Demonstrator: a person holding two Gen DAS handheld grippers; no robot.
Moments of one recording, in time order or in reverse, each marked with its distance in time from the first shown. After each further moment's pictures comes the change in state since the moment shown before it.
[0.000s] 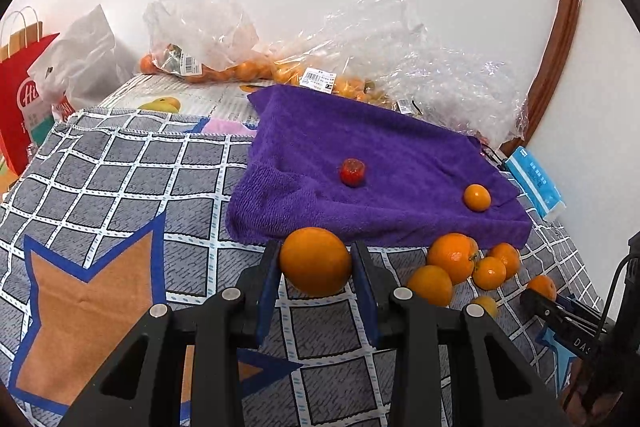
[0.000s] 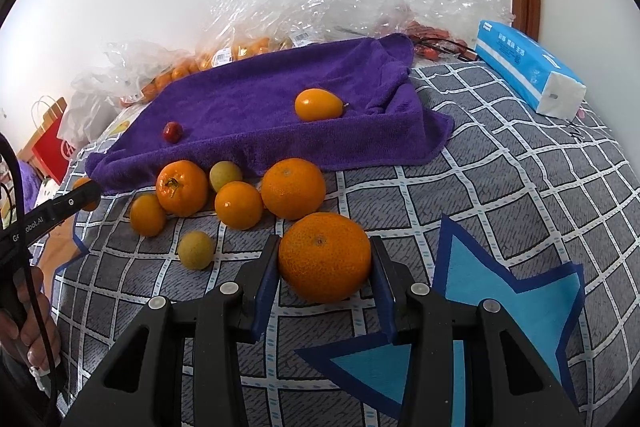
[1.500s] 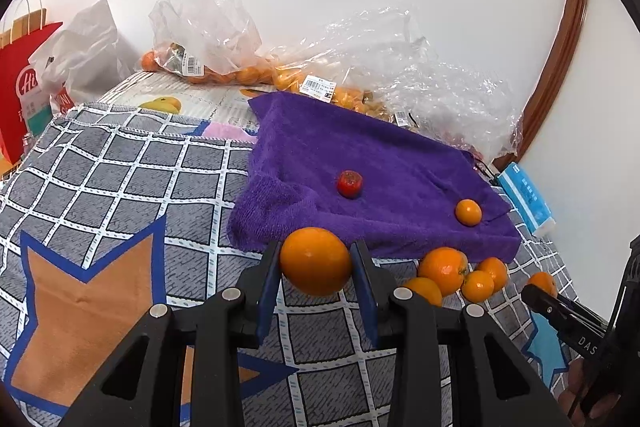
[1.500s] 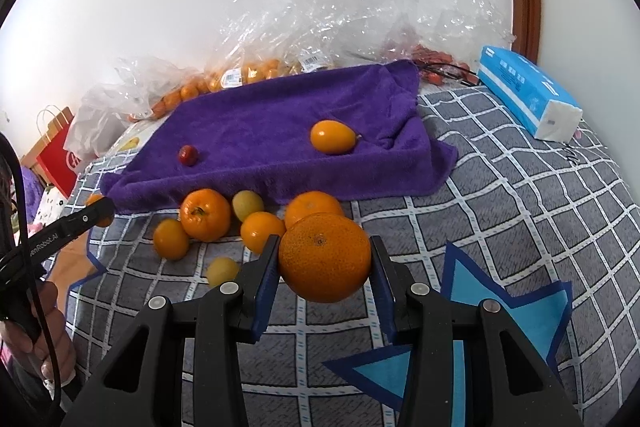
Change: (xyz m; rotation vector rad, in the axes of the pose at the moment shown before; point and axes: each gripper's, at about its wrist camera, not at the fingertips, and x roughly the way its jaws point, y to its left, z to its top) left arm -0.003 0.007 0.006 -0.054 -0.010 -0.039; right arm -0.018 0.017 0.016 -0.008 -0.052 0.004
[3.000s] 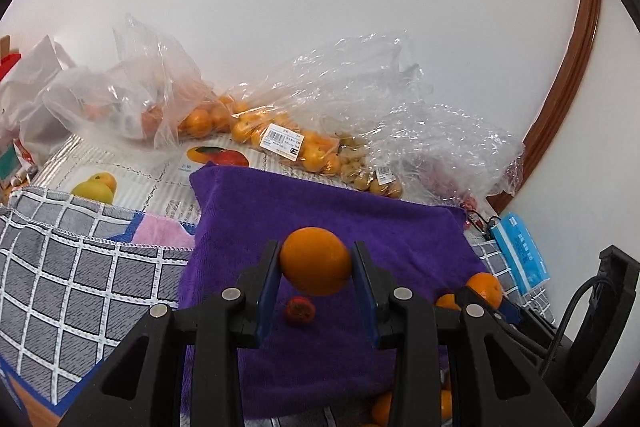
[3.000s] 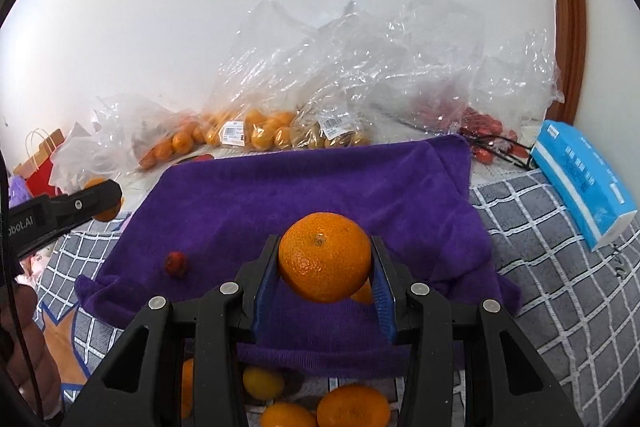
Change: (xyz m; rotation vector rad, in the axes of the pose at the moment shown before) left arm 0.057 -0.041 0.094 0.002 -0.015 -0.033; right arm 0.075 0.028 0.090 -0.028 -0.085 0.001
